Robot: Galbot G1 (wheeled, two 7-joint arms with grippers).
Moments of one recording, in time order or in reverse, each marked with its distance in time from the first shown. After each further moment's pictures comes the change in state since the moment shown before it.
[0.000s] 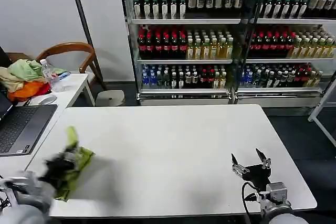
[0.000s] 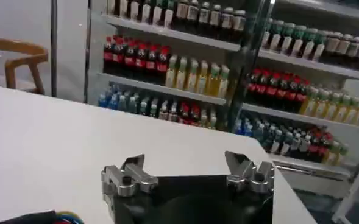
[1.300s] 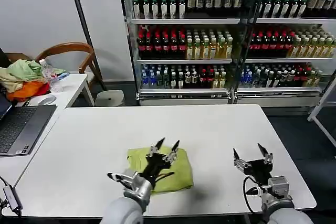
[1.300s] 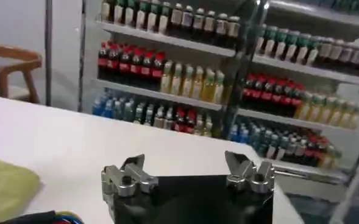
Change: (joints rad) left arm -0.287 -0.251 0.577 0.155 0.242 -0.156 0.024; right arm 0.080 0.014 -0.041 -0.022 0.030 -0.026 -0.002
